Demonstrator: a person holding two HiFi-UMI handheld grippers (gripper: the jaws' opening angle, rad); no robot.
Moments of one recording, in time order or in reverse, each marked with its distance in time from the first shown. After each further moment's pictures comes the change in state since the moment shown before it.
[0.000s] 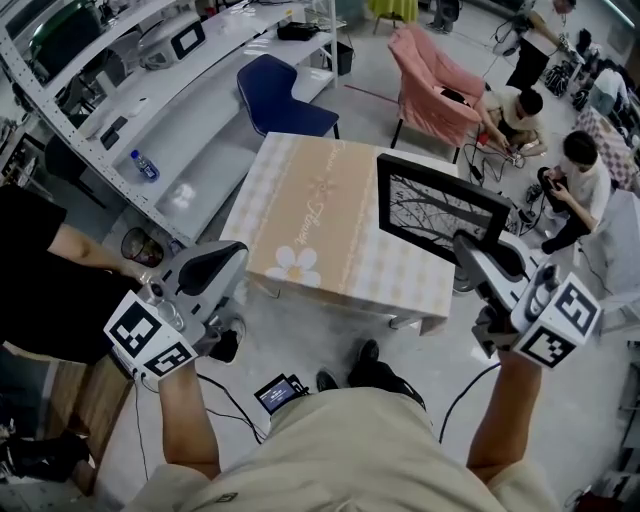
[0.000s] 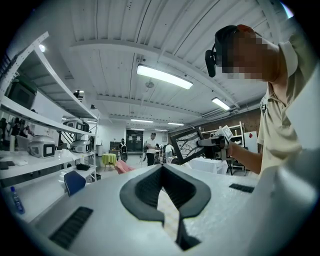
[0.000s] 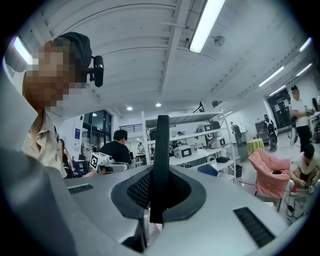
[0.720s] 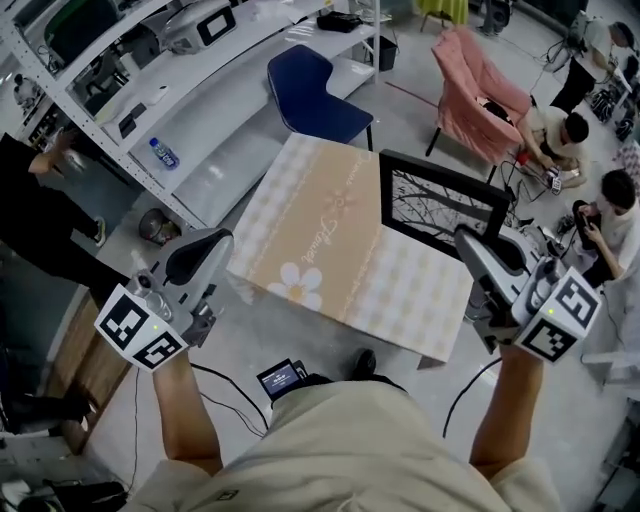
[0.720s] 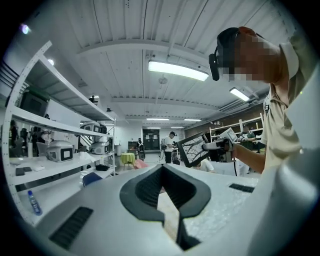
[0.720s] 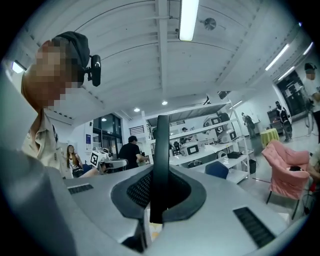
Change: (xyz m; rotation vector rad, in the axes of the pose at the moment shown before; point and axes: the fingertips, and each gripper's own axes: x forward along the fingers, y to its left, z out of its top) left arm 0.068 0.085 0.013 0.003 0.027 0.207; right arm 0.076 -0.129 0.005 0.058 0.029 0.147
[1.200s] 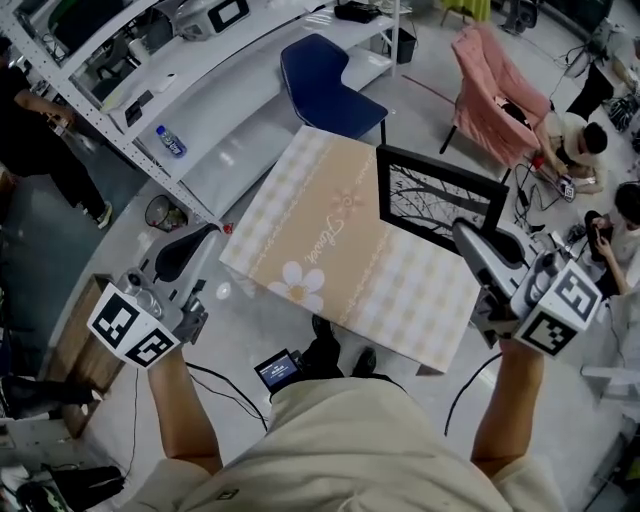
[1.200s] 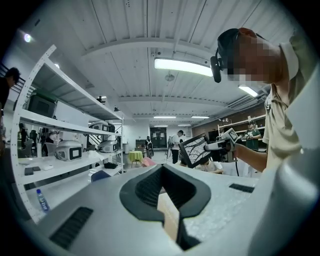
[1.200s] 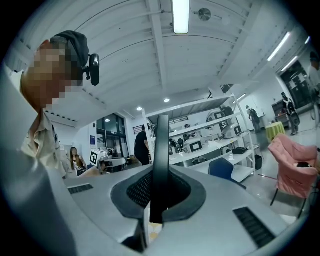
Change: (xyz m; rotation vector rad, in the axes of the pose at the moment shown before) left arm 0.006 0.013 -0.013 0.006 0.022 0.095; right arm 0.016 -0.034 -0.020 0.031 0.015 0.065
